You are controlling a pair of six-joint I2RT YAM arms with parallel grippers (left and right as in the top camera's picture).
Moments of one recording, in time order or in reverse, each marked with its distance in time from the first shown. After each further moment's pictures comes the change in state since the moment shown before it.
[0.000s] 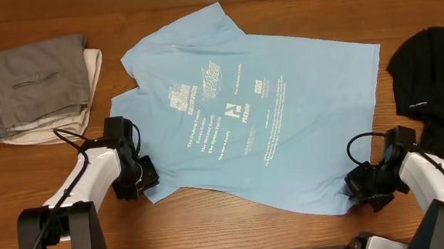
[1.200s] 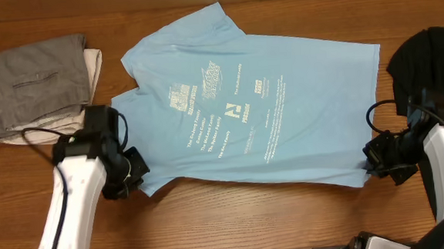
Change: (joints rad) left arm 0.000 -0.272 0.206 -0.385 0.001 -0.114; right arm 0.000 -0.026 0.415 -0.409 0.016 0.004
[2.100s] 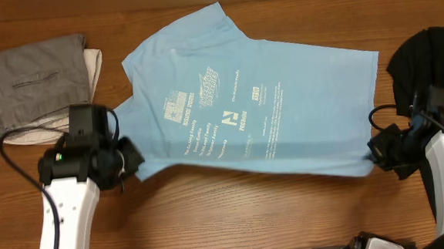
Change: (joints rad) left arm 0.000 -0.103 0.061 0.080 -0.004 -0.018; right arm 0.000 -0.052 0.000 0.115 0.052 0.000
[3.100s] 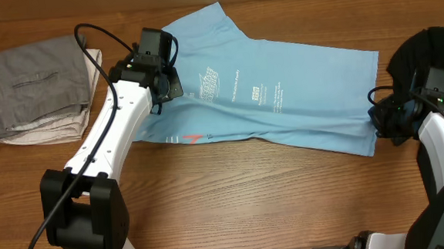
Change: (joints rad) left arm -0.268 0.612 0.449 0.301 -0.255 0.084; right arm 0.000 0.196 0.000 0.485 -0.030 0.026
